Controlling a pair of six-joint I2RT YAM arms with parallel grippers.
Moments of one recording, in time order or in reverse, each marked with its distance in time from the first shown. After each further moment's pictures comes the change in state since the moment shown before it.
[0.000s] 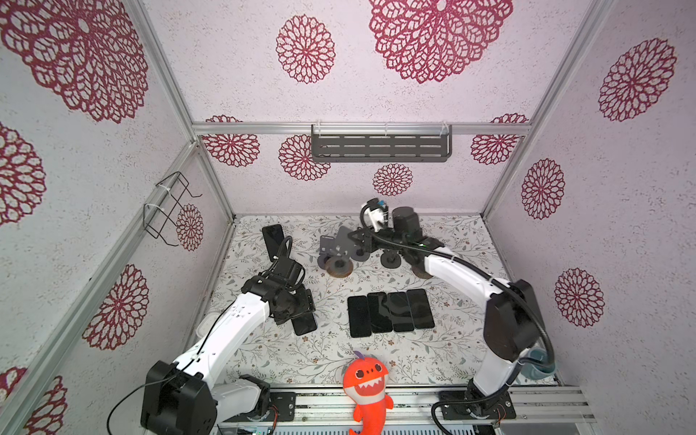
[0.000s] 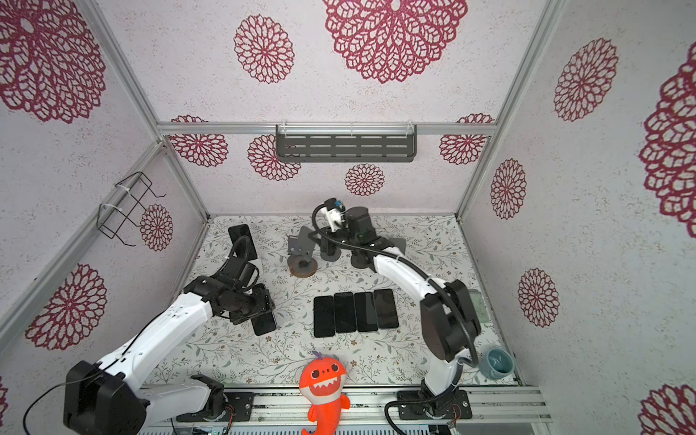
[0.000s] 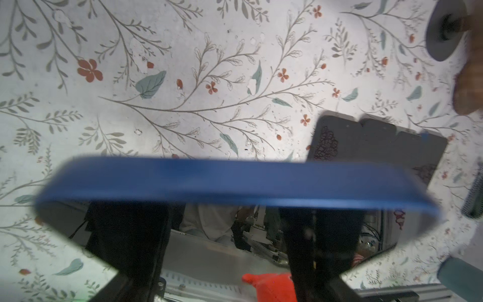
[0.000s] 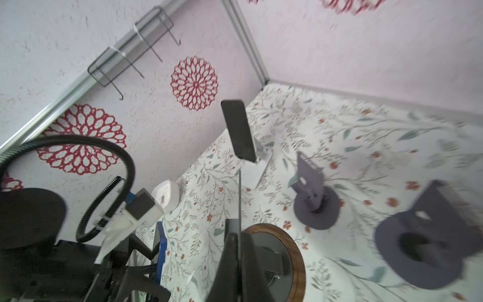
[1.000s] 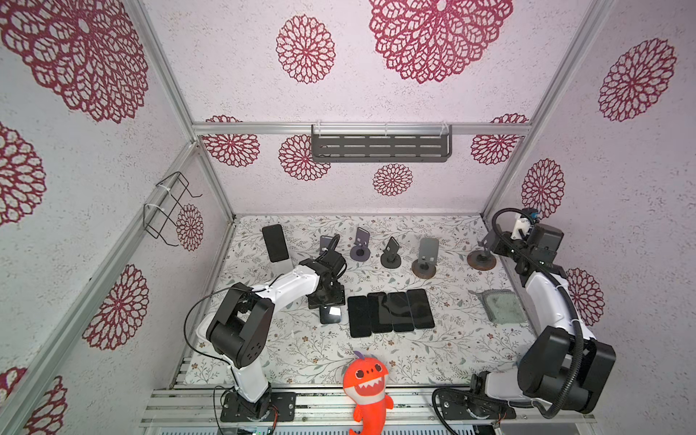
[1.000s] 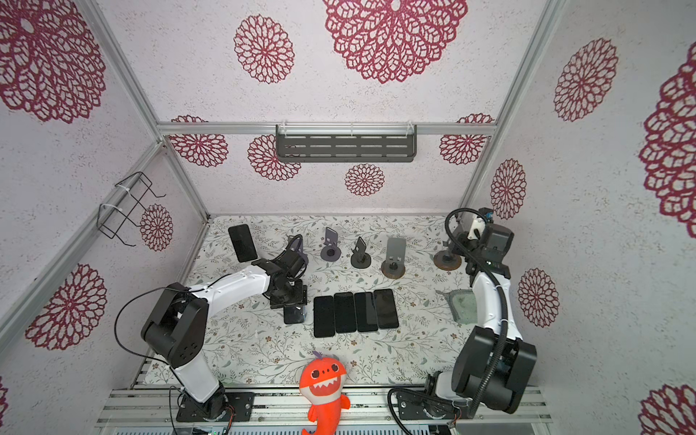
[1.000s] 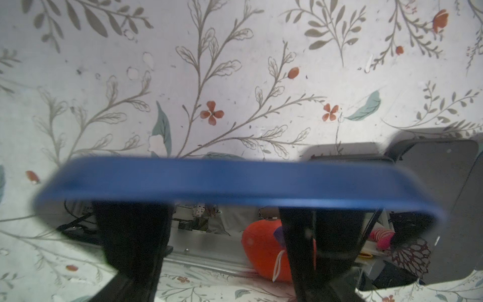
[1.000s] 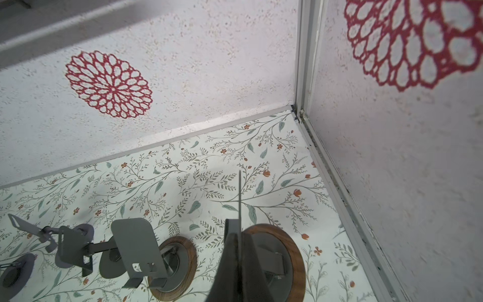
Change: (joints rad) left arm -0.189 0.493 0.212 0.176 -0.055 0.045; right arm -0.837 -0.298 -0.411 -0.032 0.229 -0.248
